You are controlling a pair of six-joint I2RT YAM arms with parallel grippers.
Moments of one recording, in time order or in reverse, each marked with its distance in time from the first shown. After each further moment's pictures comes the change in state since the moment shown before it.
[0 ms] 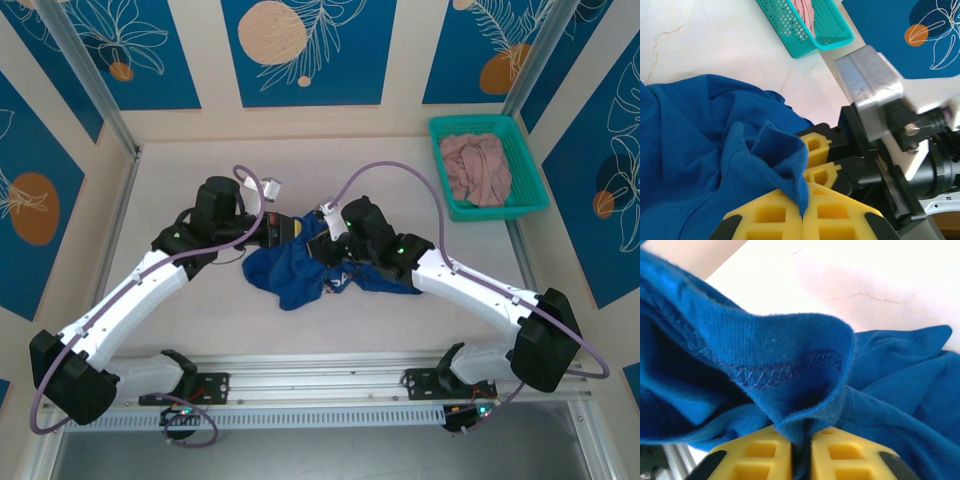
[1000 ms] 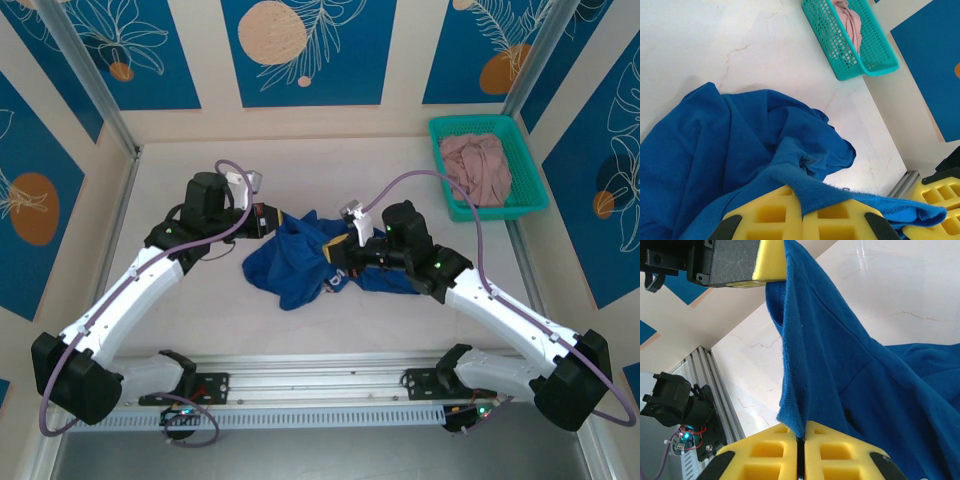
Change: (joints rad) left arm 0.105 0.006 -0.006 -0.030 -0.097 0.005; right arm -0.114 -0.240 -0.140 0.052 -0.290 0.003
